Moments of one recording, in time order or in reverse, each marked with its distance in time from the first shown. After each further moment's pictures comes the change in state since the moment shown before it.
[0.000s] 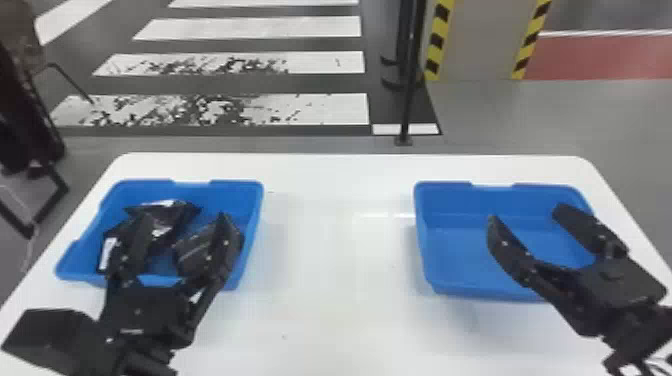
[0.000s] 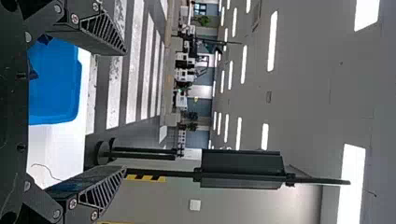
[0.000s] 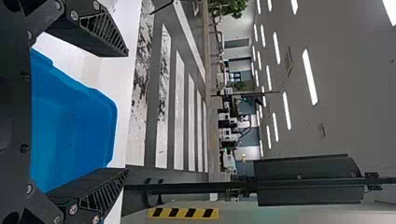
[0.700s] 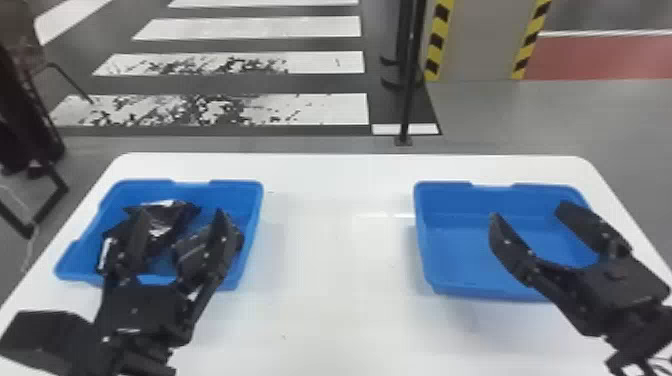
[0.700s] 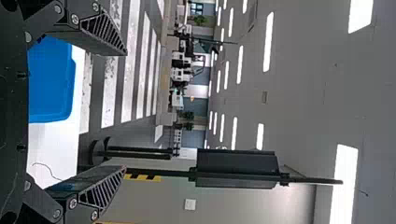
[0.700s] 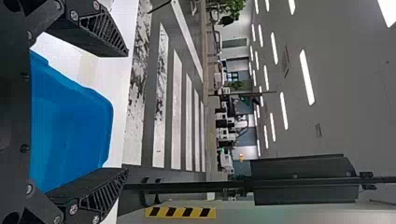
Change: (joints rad) left arm -0.001 0.002 -0.002 -0.001 0.005 -0.021 0.000; right arm 0.007 0.002 -0.005 -0.010 0.001 -0.007 0.000
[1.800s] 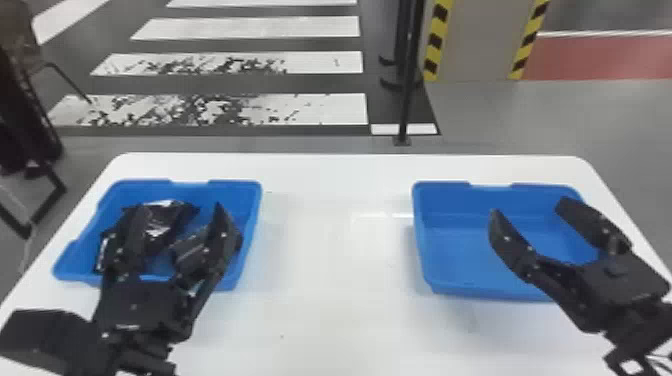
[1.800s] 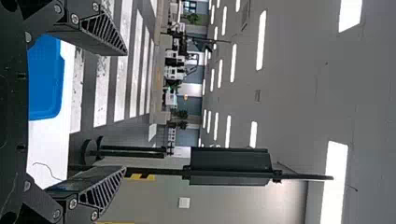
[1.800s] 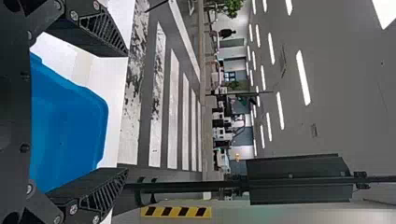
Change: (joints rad) left arm -0.010 0.003 -0.007 0.000 -0.007 -0.017 0.000; right arm -0.006 0.001 -0.001 0.000 0.004 -0.011 0.000
